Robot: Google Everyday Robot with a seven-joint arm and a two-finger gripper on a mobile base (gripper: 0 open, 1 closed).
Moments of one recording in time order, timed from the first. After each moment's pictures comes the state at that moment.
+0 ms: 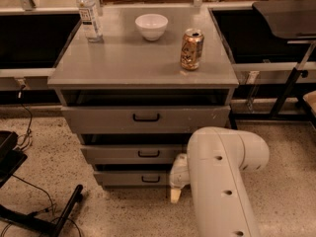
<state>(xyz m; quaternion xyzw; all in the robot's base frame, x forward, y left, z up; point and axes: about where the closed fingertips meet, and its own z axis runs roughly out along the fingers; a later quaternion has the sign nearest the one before) 0.620 -0.091 0.188 -0.65 0.75 -0.06 0.11</state>
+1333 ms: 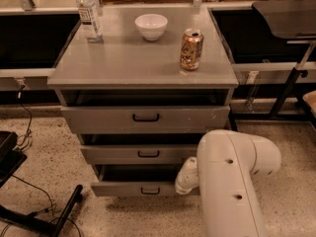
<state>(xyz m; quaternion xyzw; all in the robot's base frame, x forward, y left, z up) 0.590 -0.109 0.178 -0.62 0.77 -0.01 0.10</state>
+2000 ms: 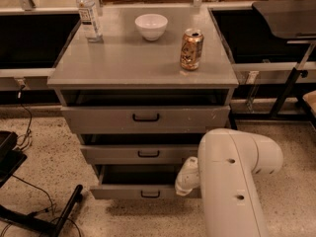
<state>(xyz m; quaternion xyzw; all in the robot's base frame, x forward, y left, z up) 0.590 -0.109 0.188 -0.62 0.78 -0.02 0.10</state>
